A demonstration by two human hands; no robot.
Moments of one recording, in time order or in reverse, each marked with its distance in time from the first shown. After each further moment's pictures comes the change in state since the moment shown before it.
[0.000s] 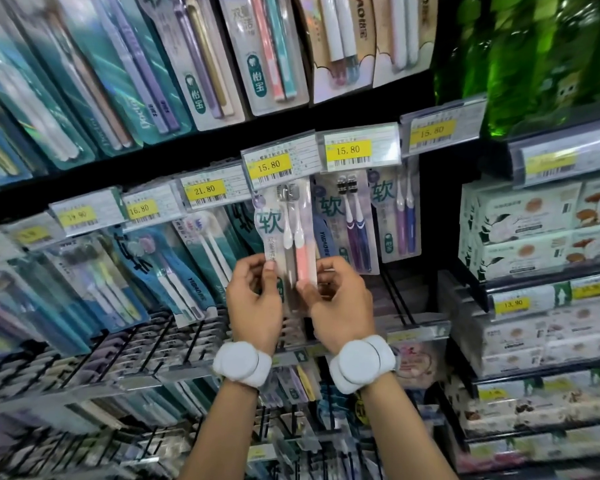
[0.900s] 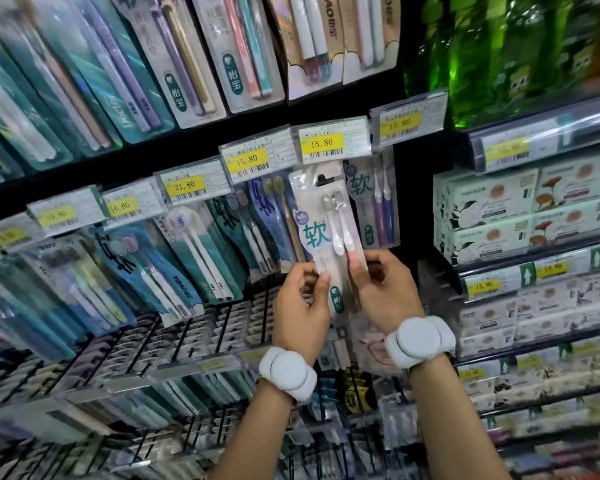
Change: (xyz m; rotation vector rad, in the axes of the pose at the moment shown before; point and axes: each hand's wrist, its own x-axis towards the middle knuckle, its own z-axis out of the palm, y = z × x) left_hand -0.054 0.010 0.042 0.064 -0.320 0.083; right_hand 0.013 0.028 -0.070 -0.045 0.129 0.076
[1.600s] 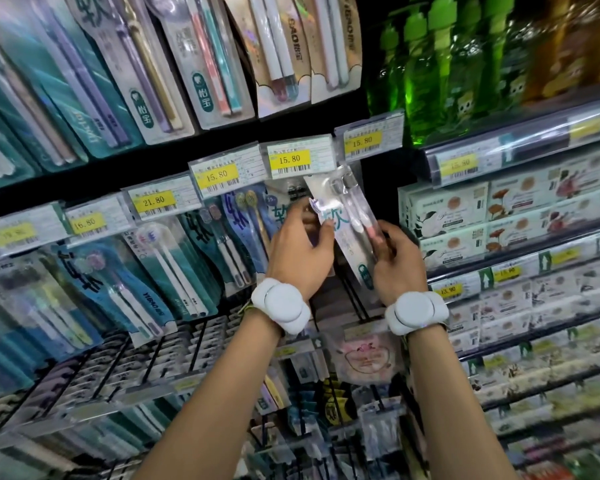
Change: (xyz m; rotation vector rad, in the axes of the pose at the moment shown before) left_hand 0.072 0.071 0.019 0.093 -0.137 0.114; right_hand 0.045 0.003 -0.042 -0.108 0.199 -0.183
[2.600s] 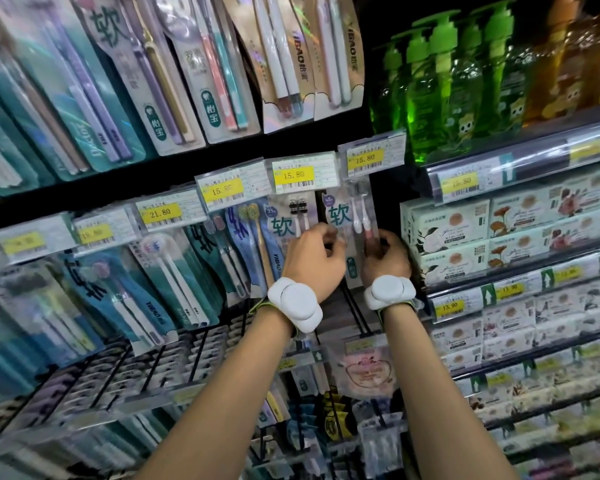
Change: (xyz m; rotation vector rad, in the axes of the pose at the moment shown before) left_hand 0.010 0.007 0.008 0.122 -0.159 -0.033; right_hand 0.030 -0.002 0.032 0.014 0.104 0.195
